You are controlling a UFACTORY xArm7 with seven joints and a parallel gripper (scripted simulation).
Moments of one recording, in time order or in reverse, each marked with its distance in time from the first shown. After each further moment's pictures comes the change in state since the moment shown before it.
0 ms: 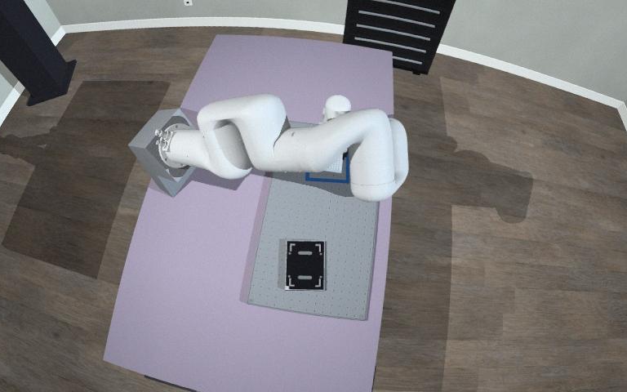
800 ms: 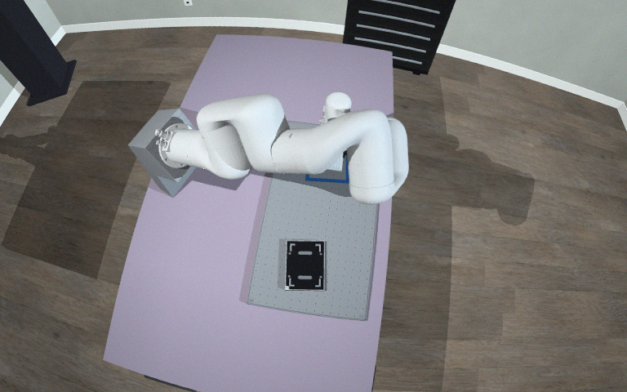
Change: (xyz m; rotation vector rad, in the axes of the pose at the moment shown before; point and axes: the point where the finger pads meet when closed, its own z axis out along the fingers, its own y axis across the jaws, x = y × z) arm 0.000 0.000 -0.014 0.000 0.000 0.000
